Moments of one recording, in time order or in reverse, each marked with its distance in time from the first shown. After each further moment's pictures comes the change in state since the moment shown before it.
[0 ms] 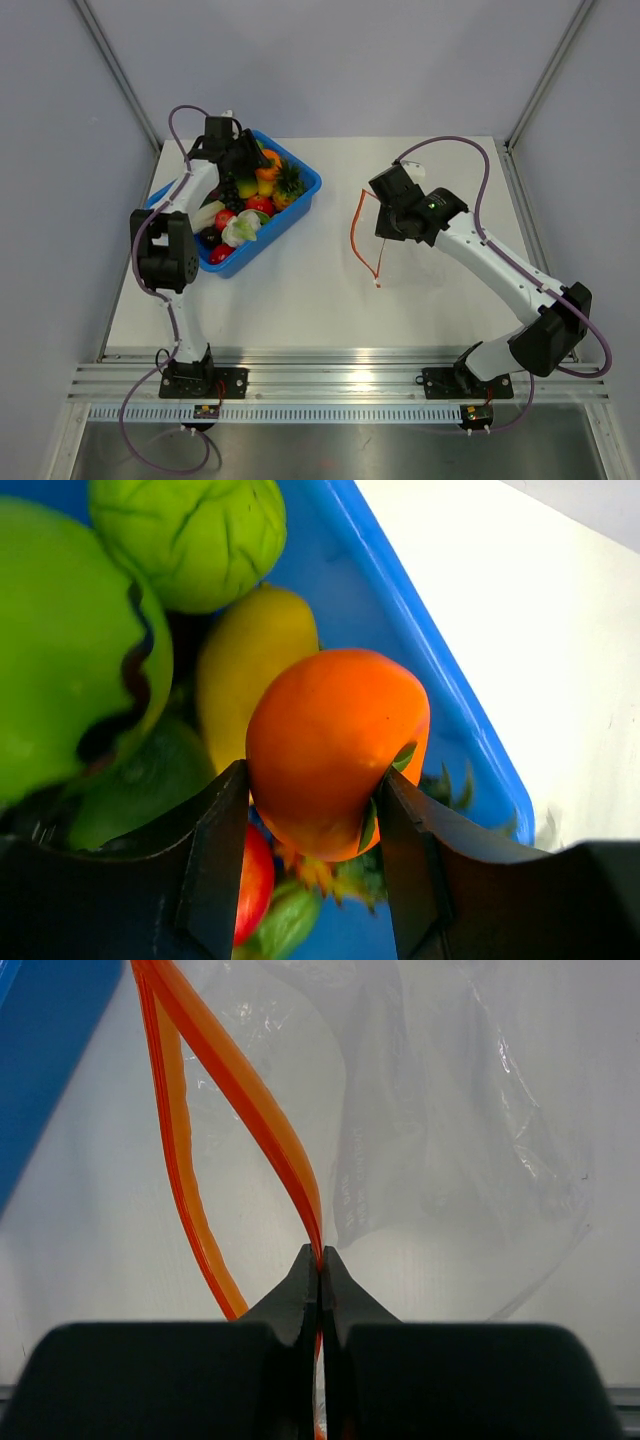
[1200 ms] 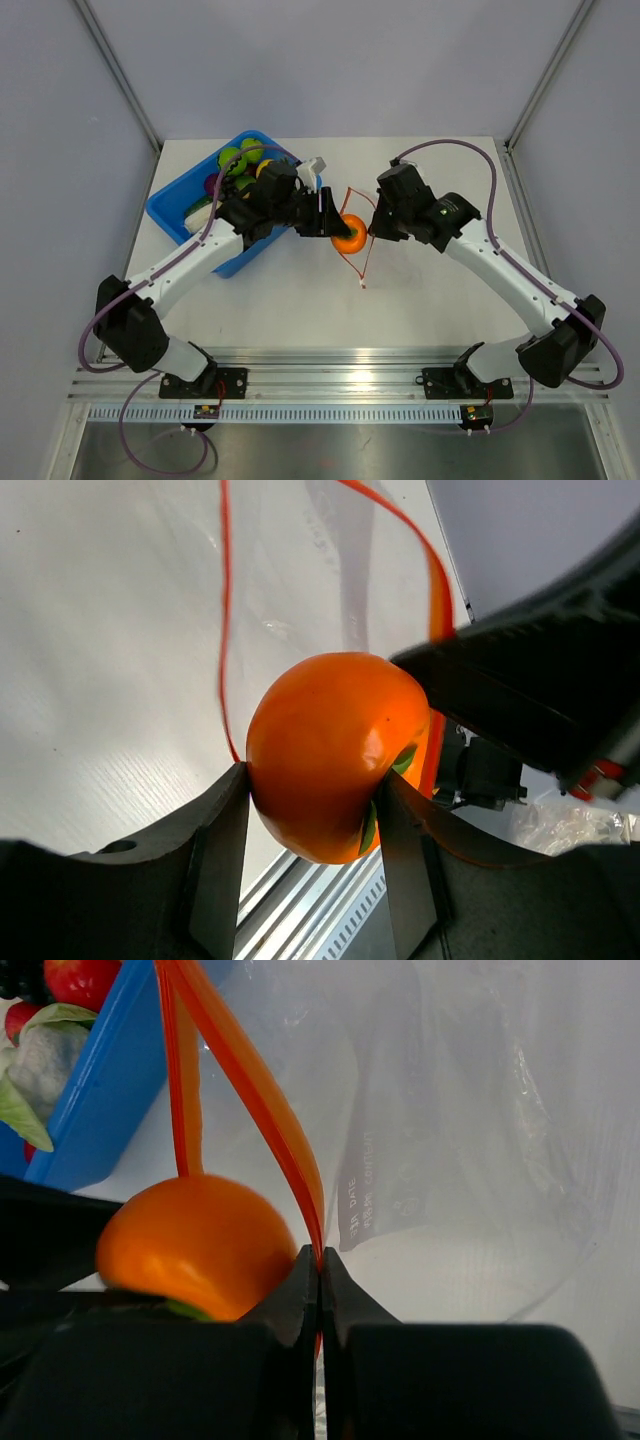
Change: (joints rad) left arm -0.524 -0.584 -0.447 -0.031 0.237 -0.072; right arm 0.000 -0.058 -0.023 0.084 -0.171 0.021
